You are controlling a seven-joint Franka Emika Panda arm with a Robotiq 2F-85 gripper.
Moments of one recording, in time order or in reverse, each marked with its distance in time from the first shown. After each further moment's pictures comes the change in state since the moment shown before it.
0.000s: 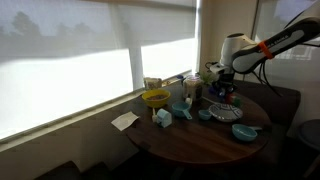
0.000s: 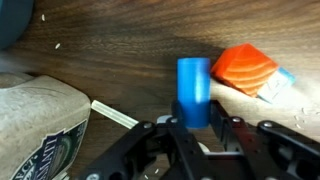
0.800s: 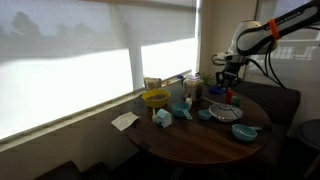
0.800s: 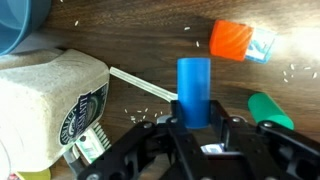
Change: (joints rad) arm -0.006 -0.103 -0.045 0.003 0.329 -0.093 -0.182
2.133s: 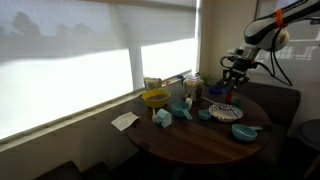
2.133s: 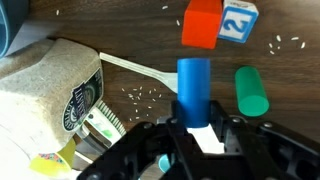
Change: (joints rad) arm -0.023 -0.026 -0.102 0.000 0.304 -0.140 -0.164
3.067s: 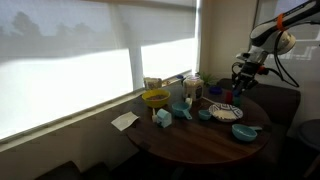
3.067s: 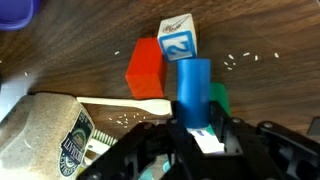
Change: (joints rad) arm -0.086 0.043 -0.058 -0.002 0.098 -0.120 0.063
